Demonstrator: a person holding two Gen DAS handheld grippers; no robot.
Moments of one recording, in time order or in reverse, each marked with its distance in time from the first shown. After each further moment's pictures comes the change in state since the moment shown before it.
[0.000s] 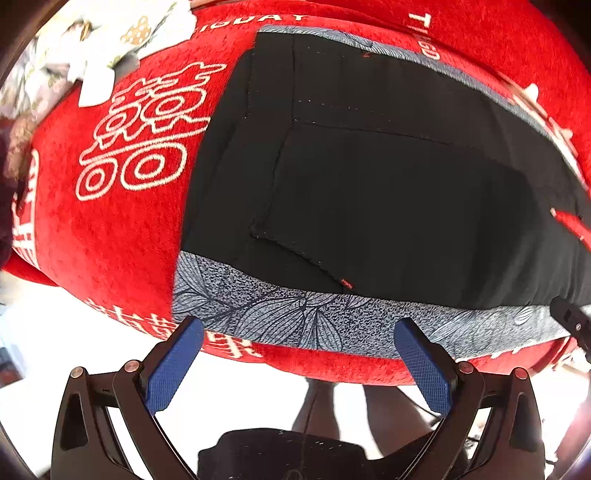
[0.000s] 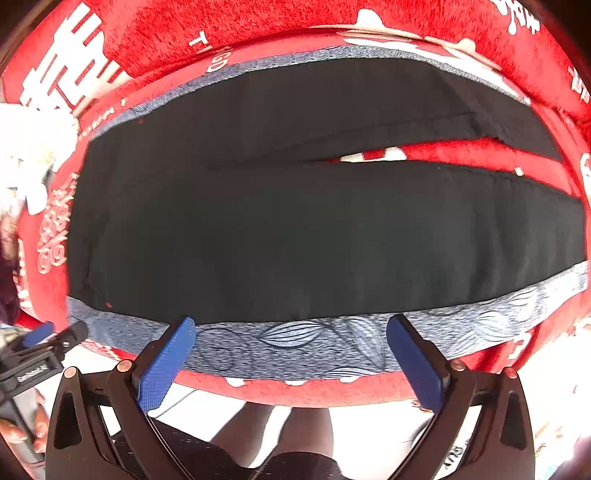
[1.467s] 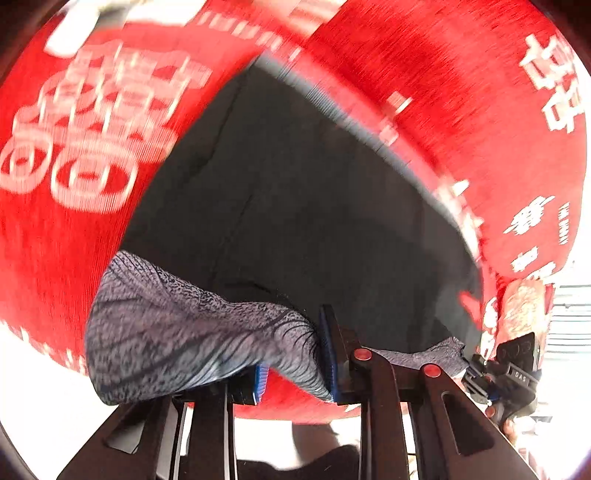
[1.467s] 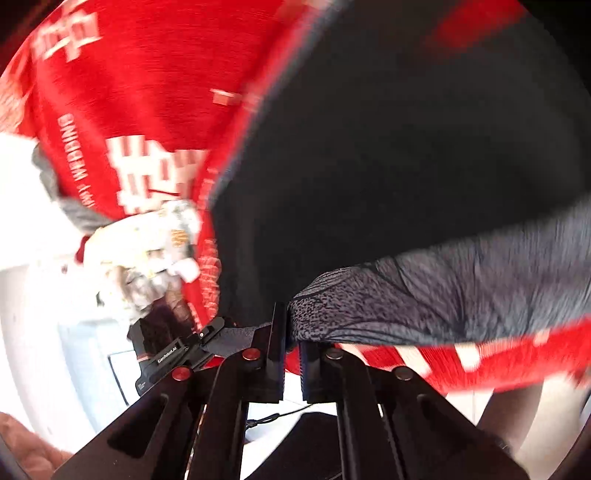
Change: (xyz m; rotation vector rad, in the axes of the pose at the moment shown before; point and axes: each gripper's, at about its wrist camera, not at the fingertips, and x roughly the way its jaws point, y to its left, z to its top) left arm -0.010 0.063 0.049 -0.178 -0.105 -0.517; right arm 0.006 -0.096 0.016 0.352 0.046 0.739
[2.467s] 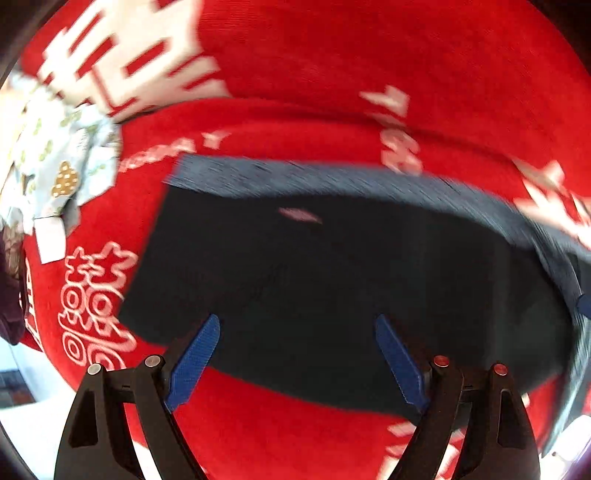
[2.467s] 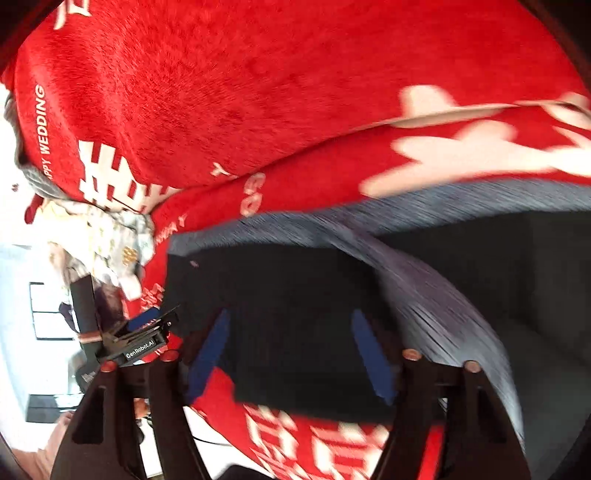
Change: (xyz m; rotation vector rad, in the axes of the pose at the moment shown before) left arm 0.130 -0.158 0.097 0.277 0.001 0.638; right arm -0.013 0.040 0.199 -0.313 0.066 -0.321
